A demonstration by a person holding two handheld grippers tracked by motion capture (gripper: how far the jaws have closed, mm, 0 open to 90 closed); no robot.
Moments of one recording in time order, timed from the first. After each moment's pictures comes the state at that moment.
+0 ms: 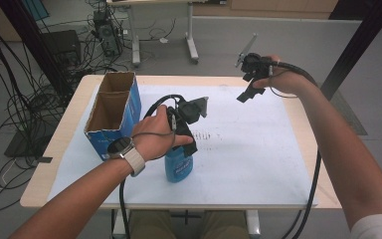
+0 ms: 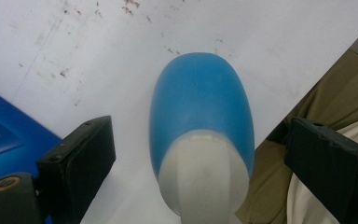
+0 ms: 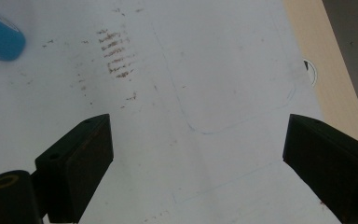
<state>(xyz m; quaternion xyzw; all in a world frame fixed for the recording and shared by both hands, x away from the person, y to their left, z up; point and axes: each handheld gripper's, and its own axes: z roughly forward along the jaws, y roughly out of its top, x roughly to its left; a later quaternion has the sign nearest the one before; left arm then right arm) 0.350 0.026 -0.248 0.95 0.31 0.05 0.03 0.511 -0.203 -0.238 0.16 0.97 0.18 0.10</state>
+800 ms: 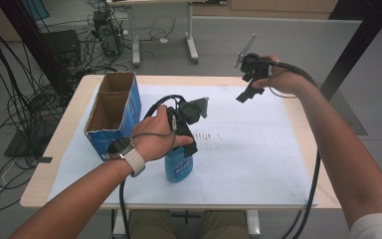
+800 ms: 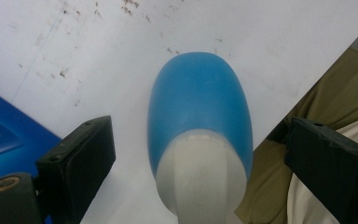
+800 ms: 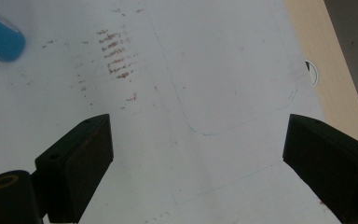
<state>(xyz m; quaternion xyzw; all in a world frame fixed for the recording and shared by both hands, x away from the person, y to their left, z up) 0.349 0.026 -0.248 0.95 0.31 0.05 0.03 0.513 -0.201 -0.239 0.15 0.97 0.18 0.09</state>
